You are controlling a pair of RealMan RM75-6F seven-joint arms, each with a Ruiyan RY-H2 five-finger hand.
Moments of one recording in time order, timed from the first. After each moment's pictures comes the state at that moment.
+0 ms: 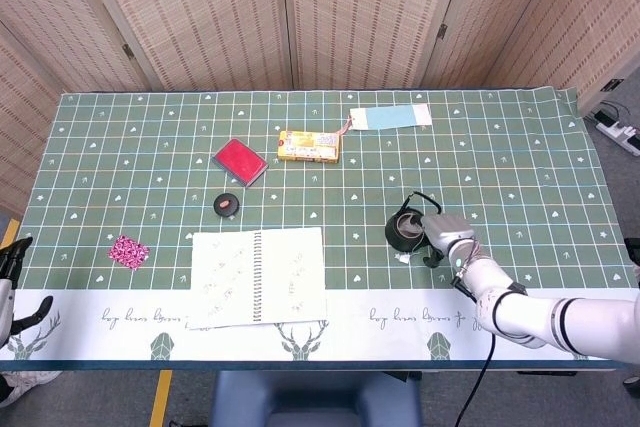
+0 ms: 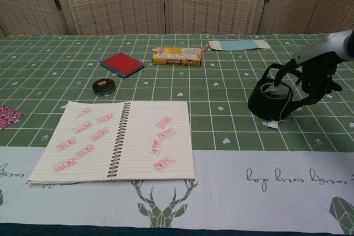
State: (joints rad) left arm -0.09 -1.10 -0.09 -1.57 1.36 1.44 0.02; right arm 1.26 -1.11 -0.15 -1.79 -0.03 0.64 -0.58
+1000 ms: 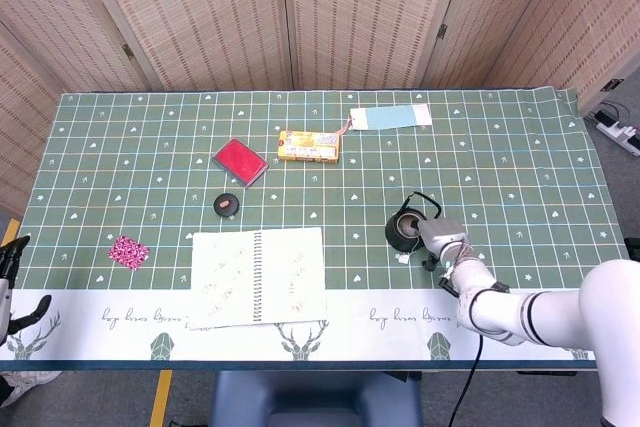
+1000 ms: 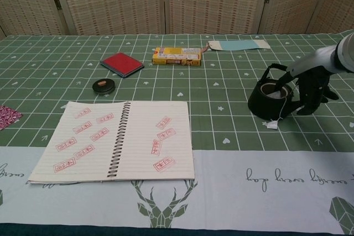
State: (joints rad) left arm -0.09 -1.10 -0.09 -1.57 1.37 1.44 0.00; right arm 1.36 -1.19 -0.24 -1.76 0.07 0.68 -0.58
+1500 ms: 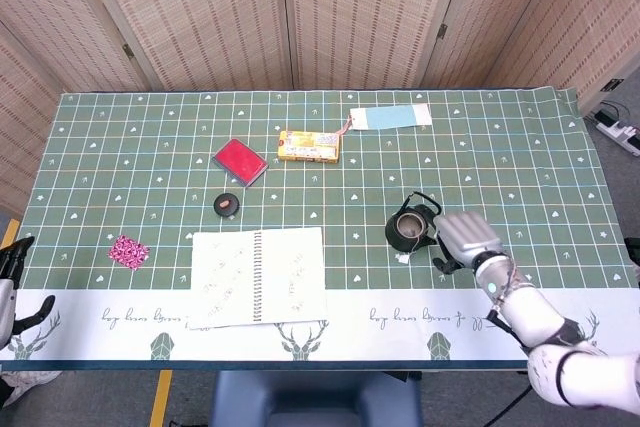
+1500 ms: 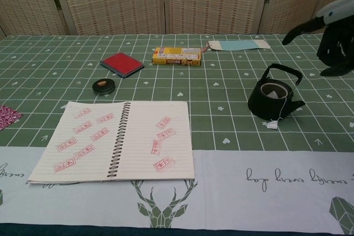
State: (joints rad) left arm -0.09 -1.11 -0.09 -1.58 1.37 1.45 0.03; right arm 1.14 -0.79 -0.16 -2.18 -0.48 0.88 -0.40
